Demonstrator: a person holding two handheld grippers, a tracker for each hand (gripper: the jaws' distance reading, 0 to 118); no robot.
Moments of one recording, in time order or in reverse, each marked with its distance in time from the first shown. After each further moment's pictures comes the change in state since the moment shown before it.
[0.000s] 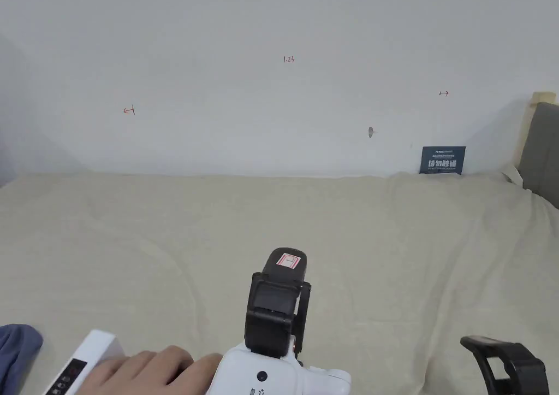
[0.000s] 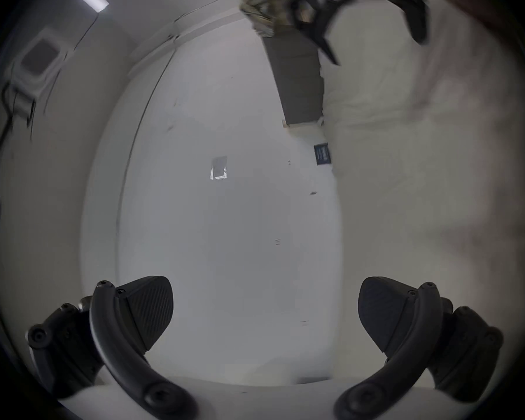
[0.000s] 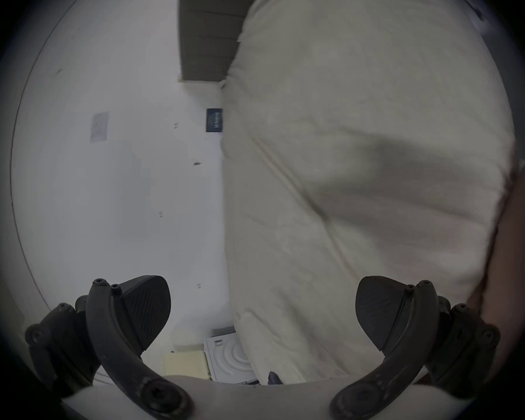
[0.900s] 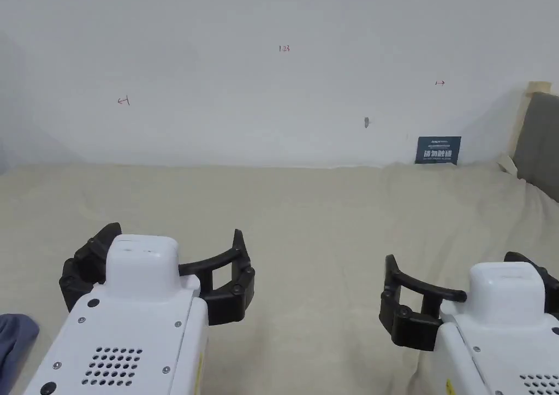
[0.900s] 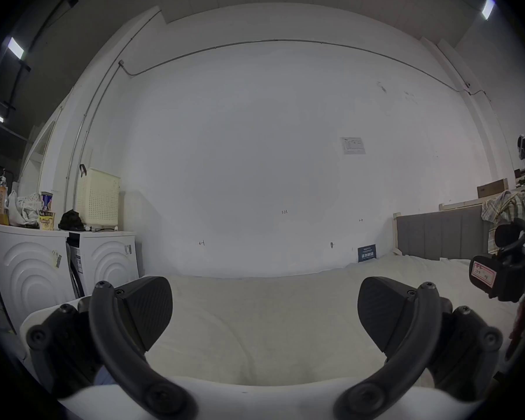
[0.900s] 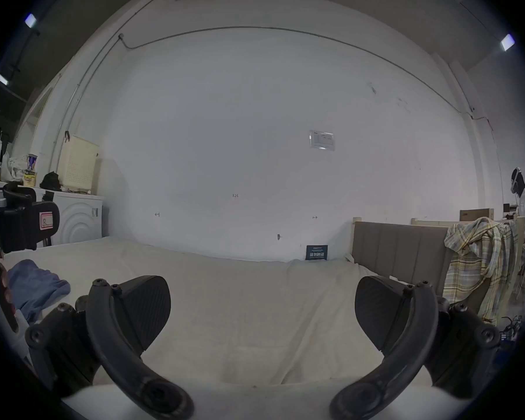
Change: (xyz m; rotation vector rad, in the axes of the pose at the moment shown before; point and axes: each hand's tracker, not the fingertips) left arm -0.069 -0.073 0.006 -0.219 0.201 1.438; right arm -0.090 -0.104 0.038 0.555 0.254 1.631
